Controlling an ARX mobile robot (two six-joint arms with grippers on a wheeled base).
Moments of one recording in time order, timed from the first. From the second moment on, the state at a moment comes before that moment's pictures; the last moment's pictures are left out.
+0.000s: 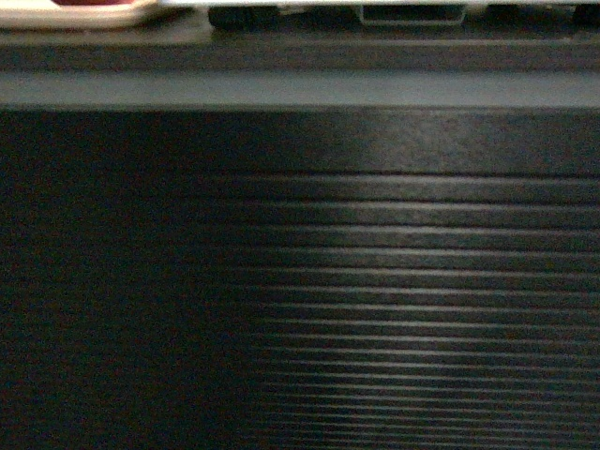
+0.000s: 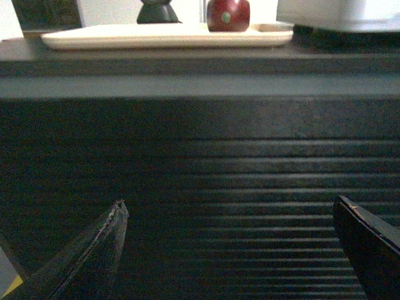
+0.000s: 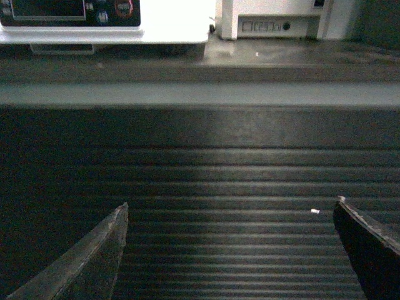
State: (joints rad) left arm 0.00 0.01 0.01 0.00 0.00 -0.01; right arm 0.00 0.00 0.01 0.00 0.00 -0.01
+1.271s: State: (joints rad) left arm 0.00 0.01 0.01 0.00 0.00 0.00; right arm 0.00 0.00 0.01 0.00 0.00 -0.01
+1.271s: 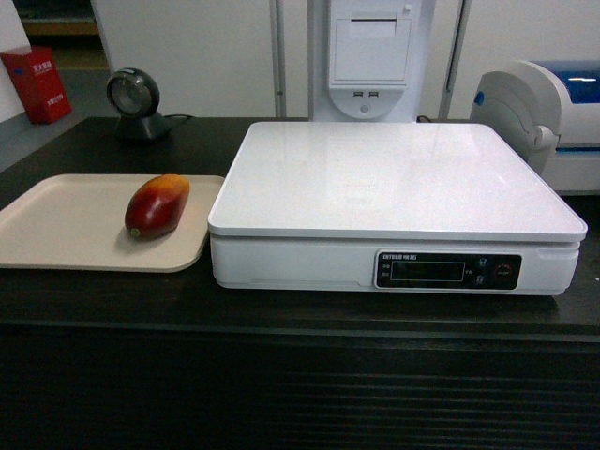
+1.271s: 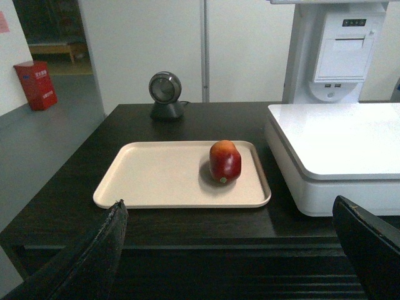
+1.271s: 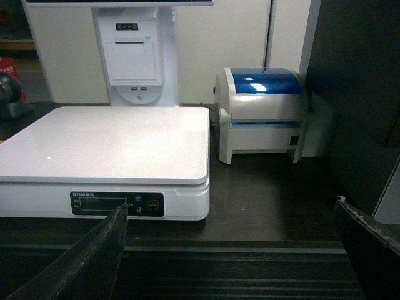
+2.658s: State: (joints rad) left arm 0.09 0.84 0.29 0.41 -0.02 0.04; right arm 0.00 0.00 0.01 0.00 0.00 -0.01
